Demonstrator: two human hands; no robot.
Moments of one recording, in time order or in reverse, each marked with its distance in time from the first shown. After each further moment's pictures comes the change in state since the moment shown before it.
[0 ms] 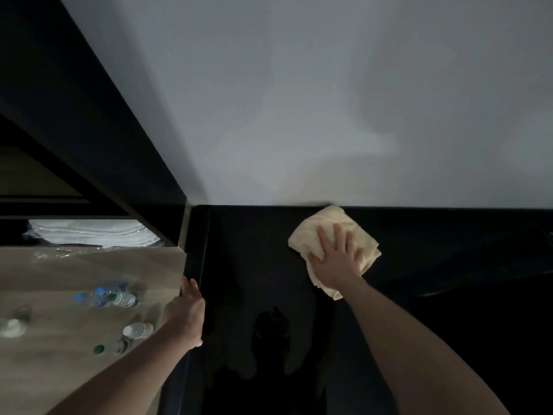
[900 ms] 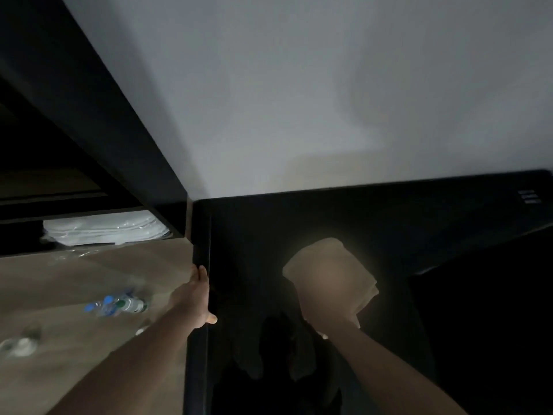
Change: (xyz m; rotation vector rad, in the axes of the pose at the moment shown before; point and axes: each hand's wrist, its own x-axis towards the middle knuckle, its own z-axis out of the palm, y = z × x) left_hand -0.012 -0.041 0.014 -0.069 0.031 0.090; right_hand -0.150 -0.031 0.092 0.039 0.005 0.135
